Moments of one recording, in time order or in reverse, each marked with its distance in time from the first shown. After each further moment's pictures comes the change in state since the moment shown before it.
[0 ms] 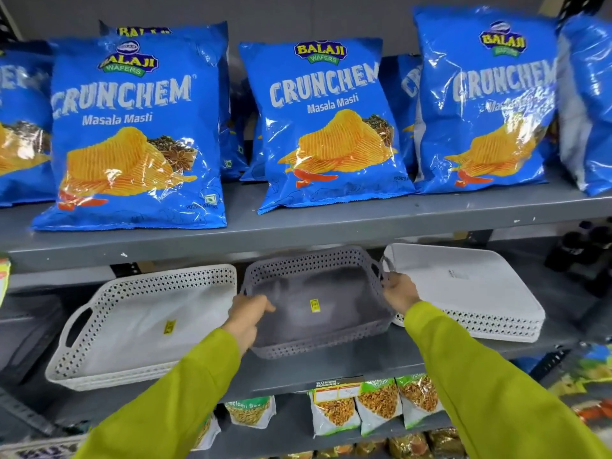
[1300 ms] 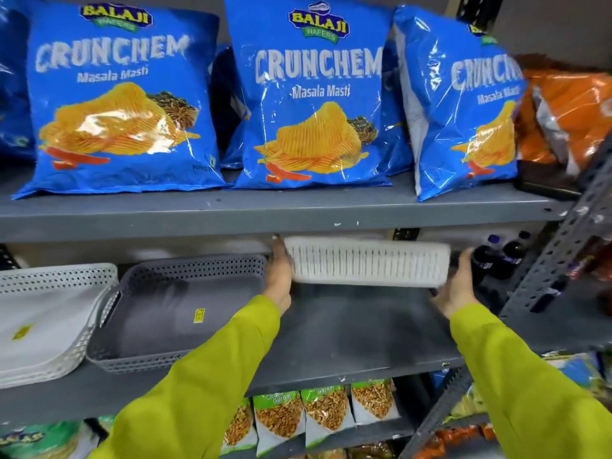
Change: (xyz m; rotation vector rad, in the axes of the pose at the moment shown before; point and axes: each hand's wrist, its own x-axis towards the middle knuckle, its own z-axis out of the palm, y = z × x) left_hand -0.037 0.046 0.328 -0.439 -0.258 0.177; right_hand 0.096 0.162 -0.270 1.079 0.073 0.237
